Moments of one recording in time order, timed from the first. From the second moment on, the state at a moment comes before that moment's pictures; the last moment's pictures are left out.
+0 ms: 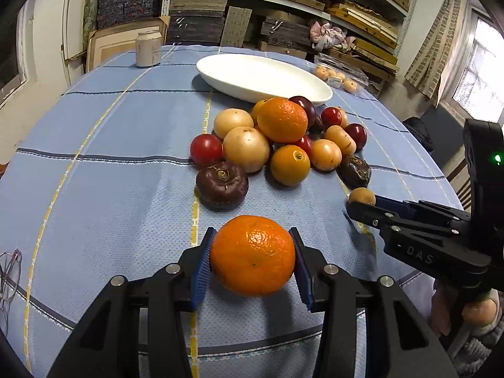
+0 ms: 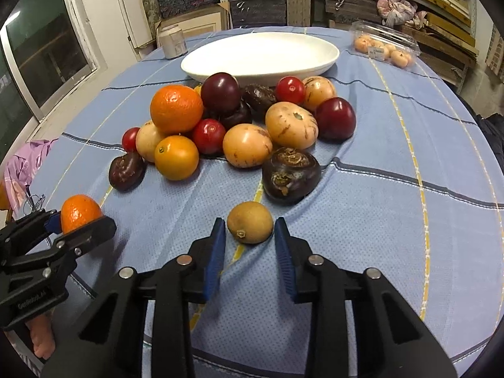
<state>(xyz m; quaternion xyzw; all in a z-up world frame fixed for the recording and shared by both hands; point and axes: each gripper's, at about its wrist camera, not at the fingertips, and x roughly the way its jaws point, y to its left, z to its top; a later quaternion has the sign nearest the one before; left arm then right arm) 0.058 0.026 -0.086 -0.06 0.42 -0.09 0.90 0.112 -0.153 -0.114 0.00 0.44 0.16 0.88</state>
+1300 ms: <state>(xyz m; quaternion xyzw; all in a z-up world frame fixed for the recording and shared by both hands) 0.243 0.001 -0.026 -0.01 0.42 -0.06 0.91 0.272 -0.162 -0.041 0.05 0.40 0.18 0.90</state>
